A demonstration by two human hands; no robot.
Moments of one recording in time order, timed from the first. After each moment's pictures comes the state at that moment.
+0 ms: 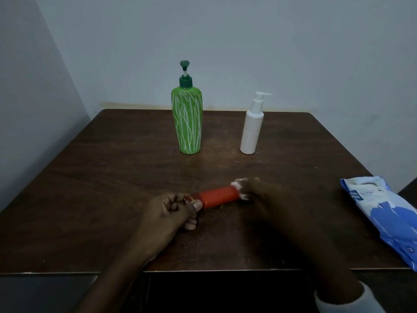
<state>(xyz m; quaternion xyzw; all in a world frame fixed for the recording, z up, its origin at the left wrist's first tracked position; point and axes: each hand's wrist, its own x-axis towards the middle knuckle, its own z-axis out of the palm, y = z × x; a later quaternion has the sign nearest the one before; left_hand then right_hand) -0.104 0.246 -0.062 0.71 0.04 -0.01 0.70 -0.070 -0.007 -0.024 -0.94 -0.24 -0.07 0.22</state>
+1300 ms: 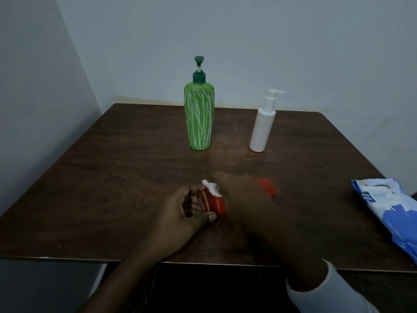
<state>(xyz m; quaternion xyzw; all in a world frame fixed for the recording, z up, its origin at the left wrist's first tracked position) -0.111 0.243 -0.069 0.77 0.00 0.04 0.64 -0.063 0.079 -0.004 -0.96 -0.23 0.07 0.14</state>
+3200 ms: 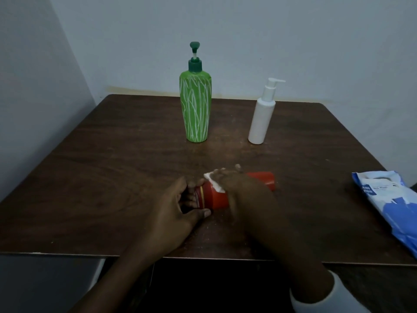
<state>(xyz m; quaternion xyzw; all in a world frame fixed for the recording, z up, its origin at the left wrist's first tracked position) -0.113 0.241 -0.074 0.79 -0.03 0.08 0.60 -0.073 0.067 -0.003 -0.96 -0.24 0.08 0.11</state>
